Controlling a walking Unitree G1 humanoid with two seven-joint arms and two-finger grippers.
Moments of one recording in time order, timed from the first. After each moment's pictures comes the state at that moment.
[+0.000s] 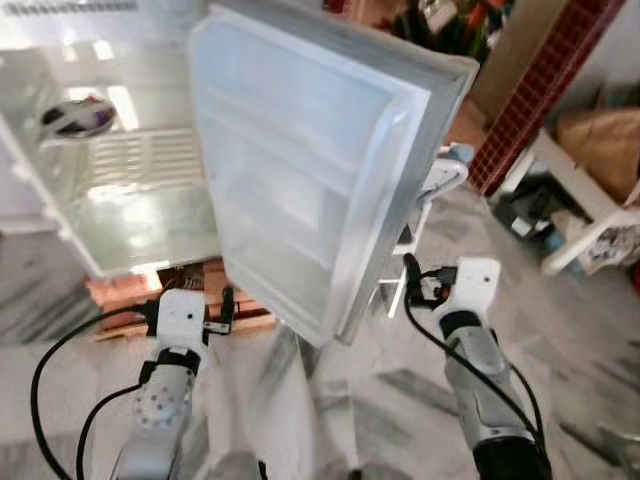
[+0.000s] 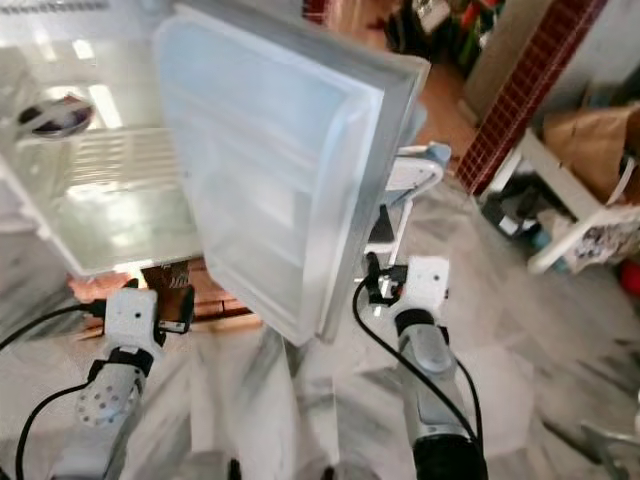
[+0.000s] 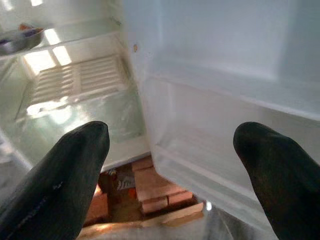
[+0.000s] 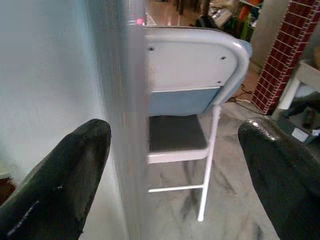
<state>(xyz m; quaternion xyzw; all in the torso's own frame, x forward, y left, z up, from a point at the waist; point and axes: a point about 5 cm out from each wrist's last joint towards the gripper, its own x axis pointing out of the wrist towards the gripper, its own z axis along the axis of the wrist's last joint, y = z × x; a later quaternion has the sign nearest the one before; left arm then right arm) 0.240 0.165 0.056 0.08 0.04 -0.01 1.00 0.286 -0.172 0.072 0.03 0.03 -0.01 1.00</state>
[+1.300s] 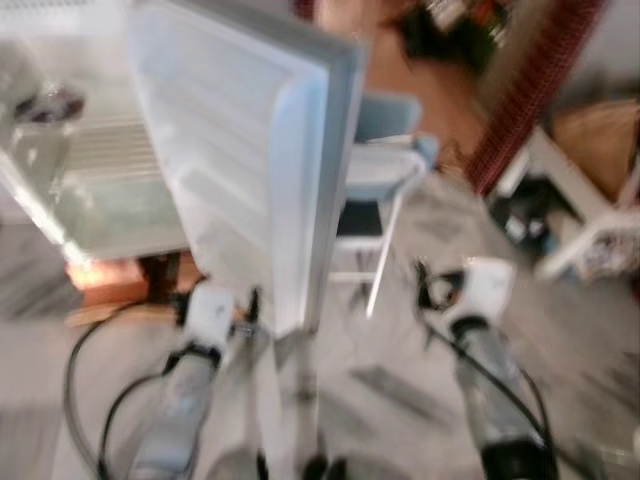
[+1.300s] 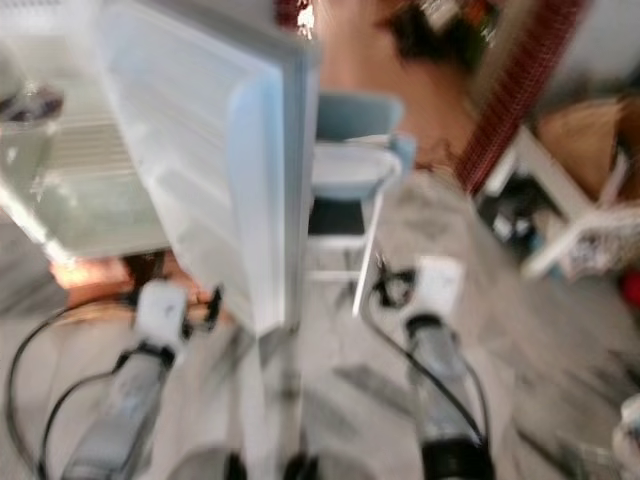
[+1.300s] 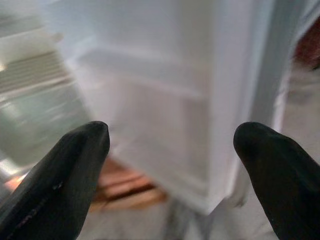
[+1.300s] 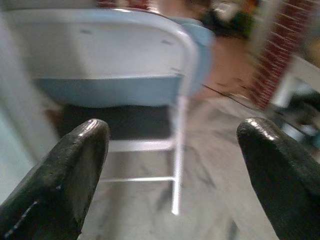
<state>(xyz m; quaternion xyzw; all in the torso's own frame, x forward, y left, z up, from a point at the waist) 0.239 0.154 0.046 0.10 0.07 -0.04 0.99 0.285 -0.169 0.069 0.03 0.04 0.02 1.00</state>
